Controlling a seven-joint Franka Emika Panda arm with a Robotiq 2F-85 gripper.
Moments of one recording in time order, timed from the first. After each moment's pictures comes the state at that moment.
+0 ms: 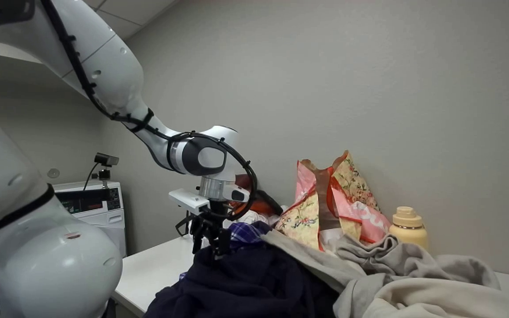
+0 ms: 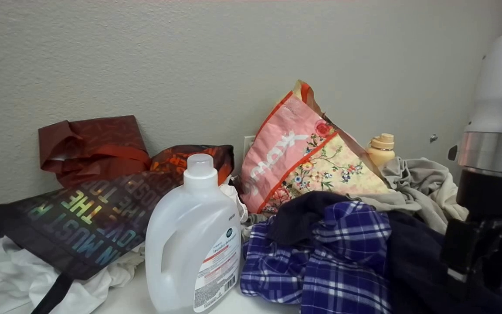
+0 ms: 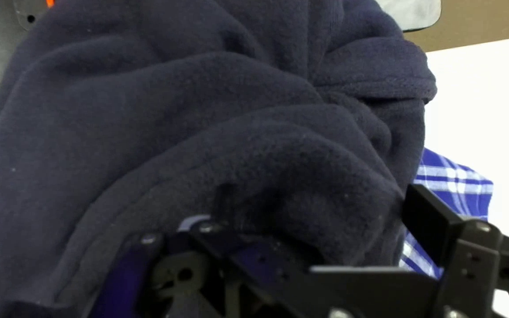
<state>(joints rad) 0.02 -0.51 0.03 -2.79 0.20 2.13 0.07</state>
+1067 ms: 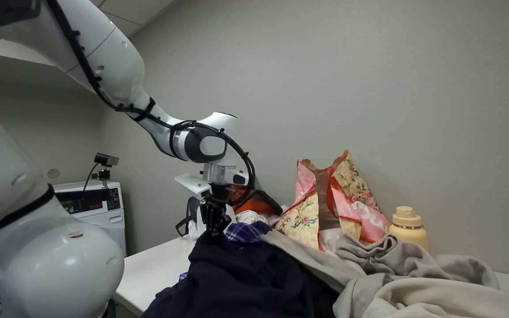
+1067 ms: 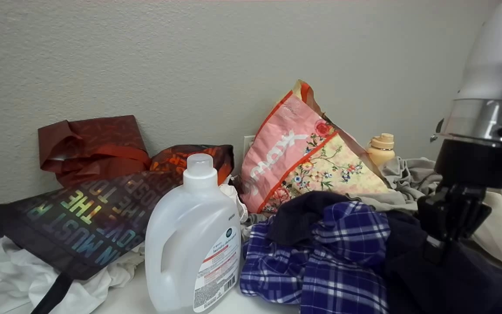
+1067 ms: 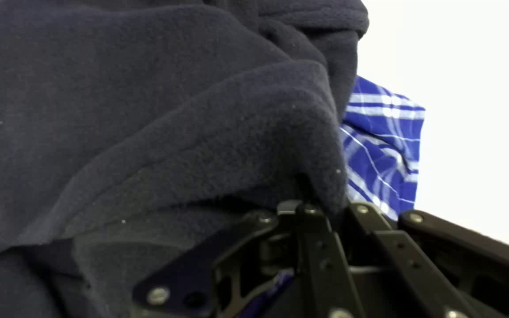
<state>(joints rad) 0.05 -0.50 0.04 -2.69 0.27 2.16 0.11</state>
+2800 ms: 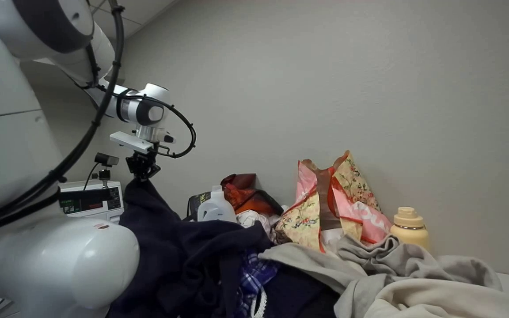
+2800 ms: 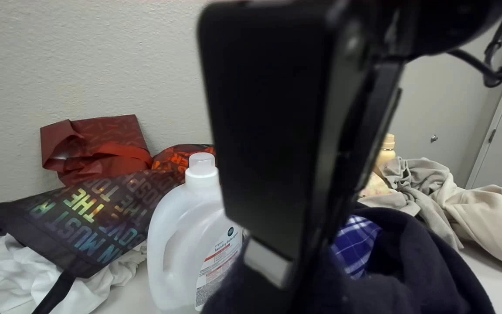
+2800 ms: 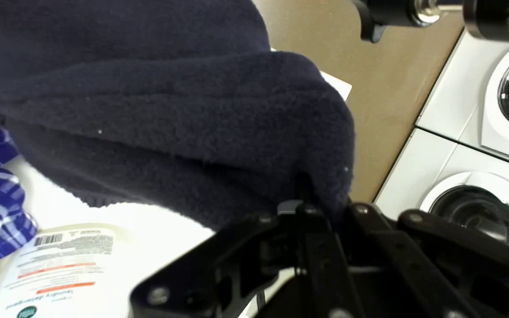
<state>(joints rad) 0.35 -0.30 0.37 -2.19 0.50 2.06 0.10</state>
